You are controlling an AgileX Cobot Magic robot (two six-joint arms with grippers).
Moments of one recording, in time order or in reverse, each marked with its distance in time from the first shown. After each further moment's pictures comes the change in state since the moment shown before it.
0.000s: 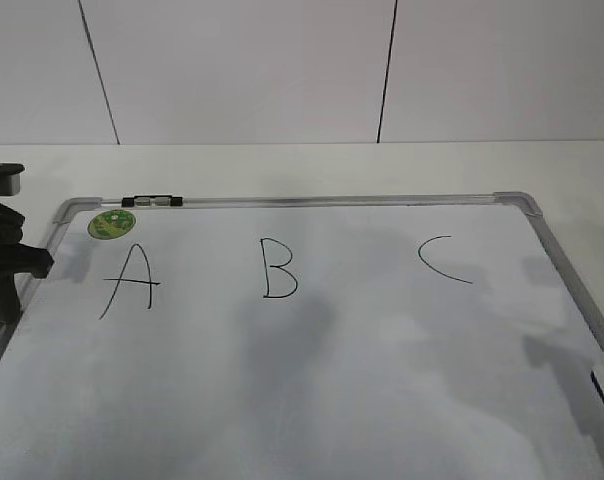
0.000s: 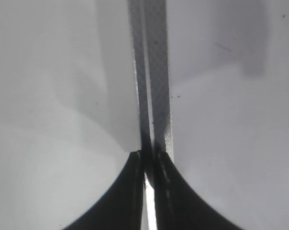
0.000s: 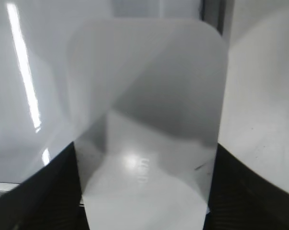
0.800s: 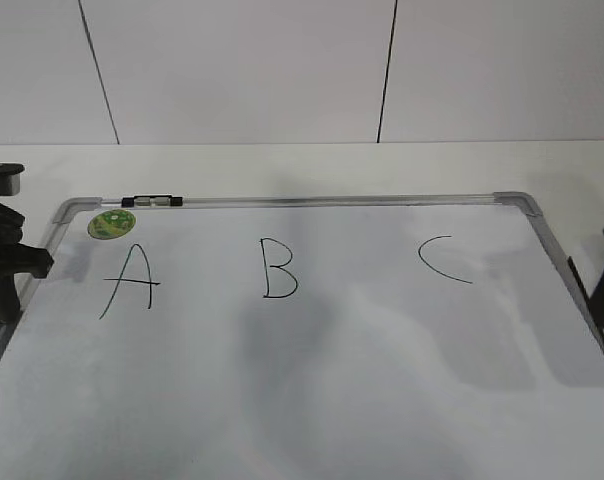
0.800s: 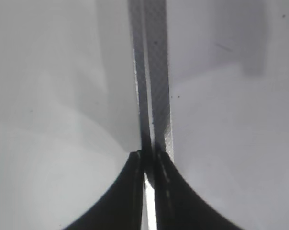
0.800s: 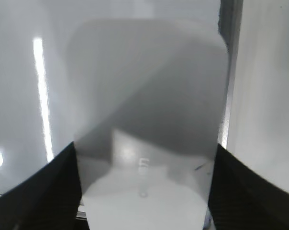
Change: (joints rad) left arm 0.000 0.000 0.000 0.000 0.000 0.000; right arm 0.023 0.046 -0.287 0.036 0.106 0.007
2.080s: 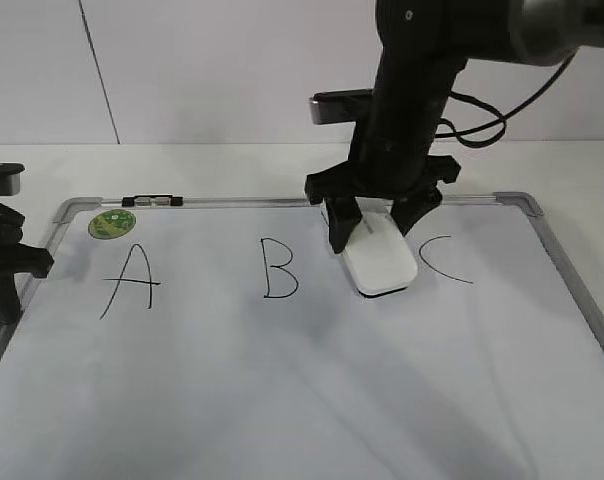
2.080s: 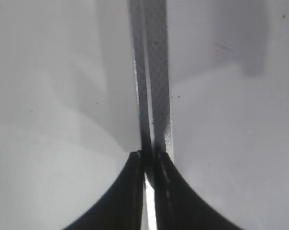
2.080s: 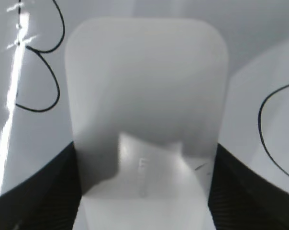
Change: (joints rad) left arm 0.000 0.000 0.000 0.000 0.000 0.000; right arm 0.376 0.735 -0.750 -0.086 0.007 0.110
